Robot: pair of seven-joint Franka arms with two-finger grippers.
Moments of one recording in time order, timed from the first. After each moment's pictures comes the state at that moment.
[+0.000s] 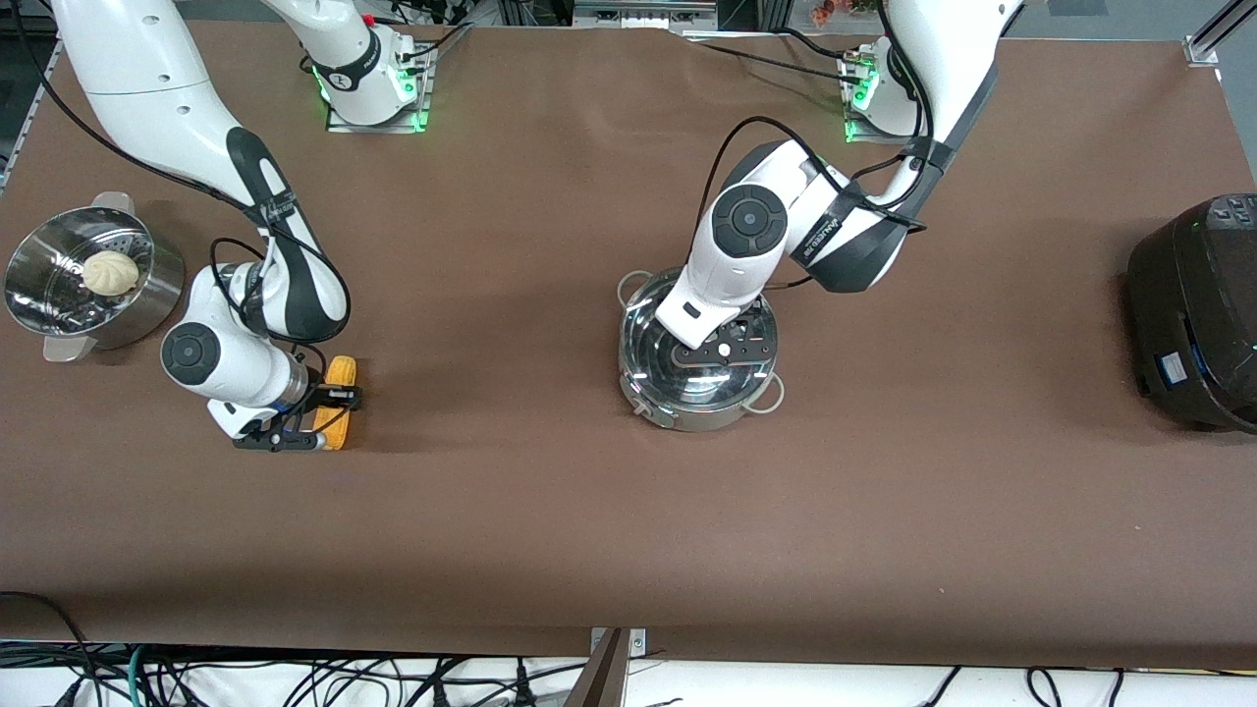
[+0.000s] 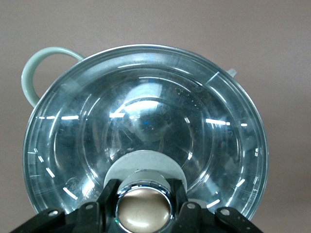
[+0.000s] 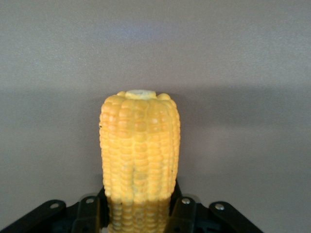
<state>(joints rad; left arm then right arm) -0.30 0.56 -0.39 -1.54 0.12 2.02 -0.78 0.07 0.64 -0.02 -1.81 0.04 2.40 0.04</state>
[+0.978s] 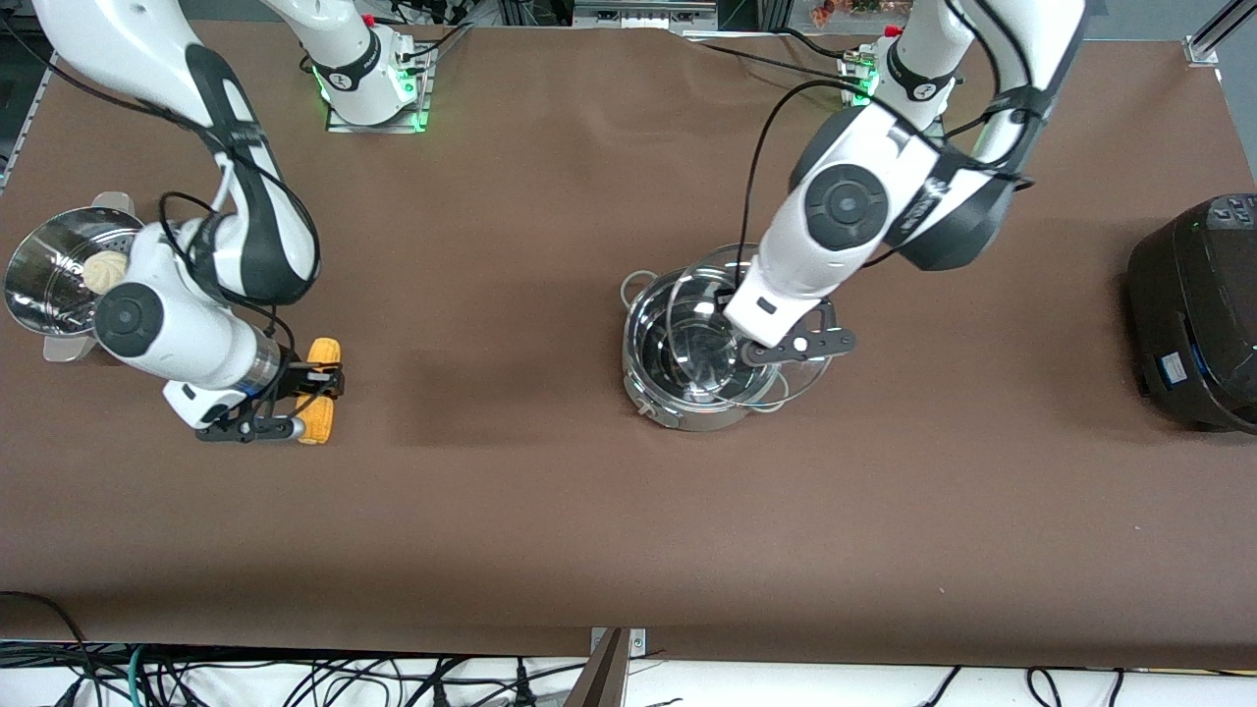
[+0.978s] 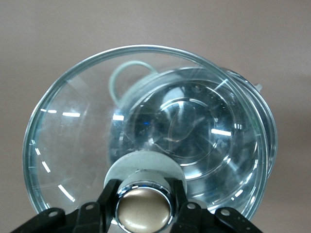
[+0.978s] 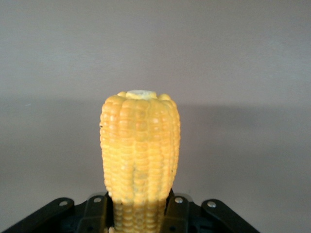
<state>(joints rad) -0.17 0.41 -0.39 -1.53 0.03 1.81 -0.71 0.09 0.43 0.02 -1.74 0.03 2.13 0.04</state>
